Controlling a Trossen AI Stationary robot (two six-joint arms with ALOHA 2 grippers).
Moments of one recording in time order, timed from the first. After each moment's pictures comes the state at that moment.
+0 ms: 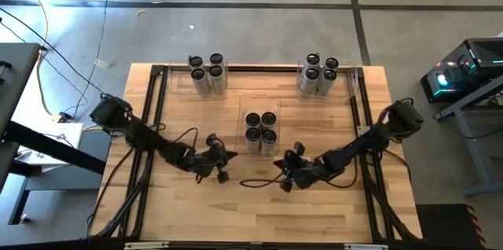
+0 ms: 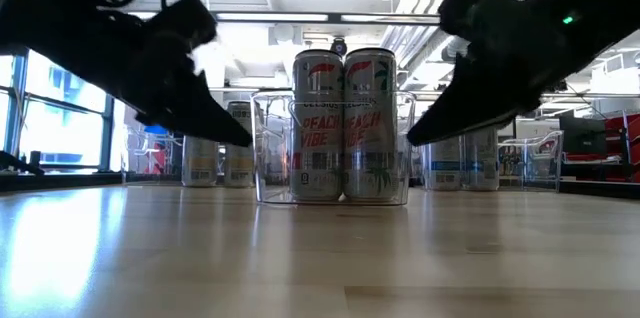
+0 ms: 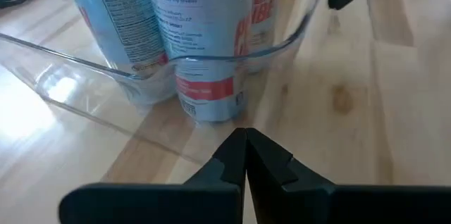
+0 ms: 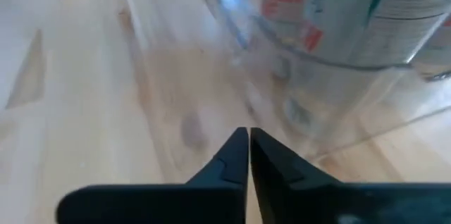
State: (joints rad) left arm -0.44 1.66 0.54 0.48 -0.69 -0.40; right arm 0.48 1.69 0.72 0.20 0.64 0.63
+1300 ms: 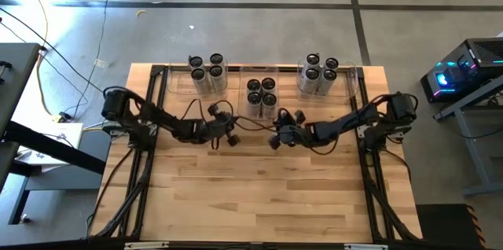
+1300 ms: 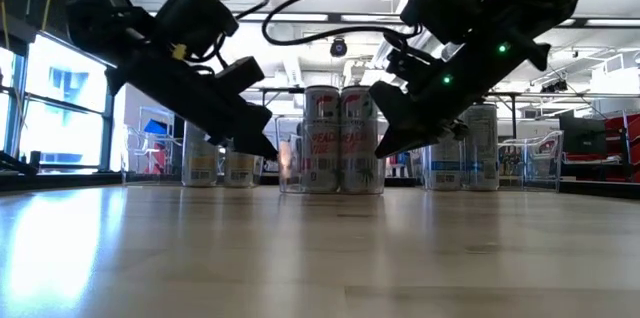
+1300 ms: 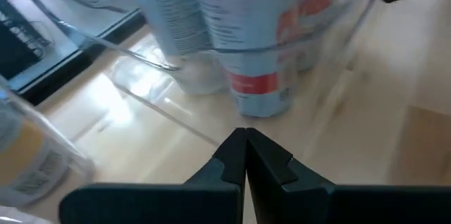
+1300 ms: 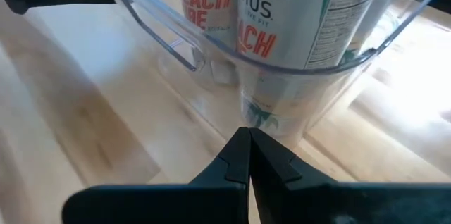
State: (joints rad) left arm -0.01 1.71 0.54 0.58 -0.65 -0.15; right arm 0.07 1.69 0.72 0.19 0.63 0.58
